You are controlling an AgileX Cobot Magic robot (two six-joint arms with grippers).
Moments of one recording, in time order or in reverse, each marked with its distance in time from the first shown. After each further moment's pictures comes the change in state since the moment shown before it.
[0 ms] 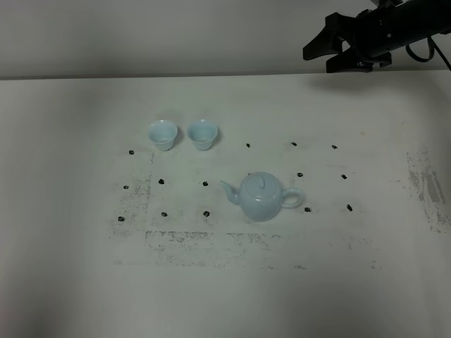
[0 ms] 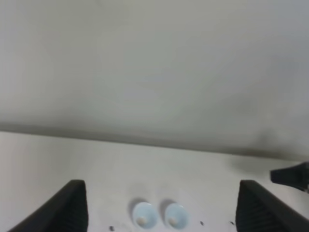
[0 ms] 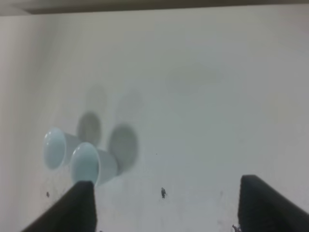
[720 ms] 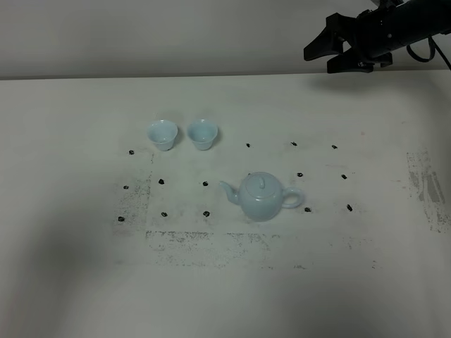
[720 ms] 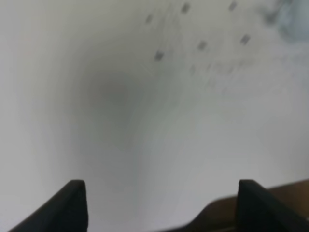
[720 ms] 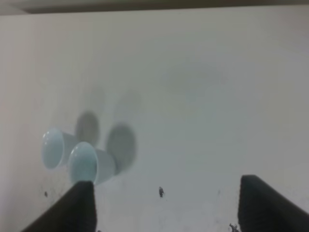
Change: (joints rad) left arm -0.458 -0.617 1.034 0.493 -0.001 -0.060; right arm -0.002 0.000 0.000 -0.003 0.002 0.002
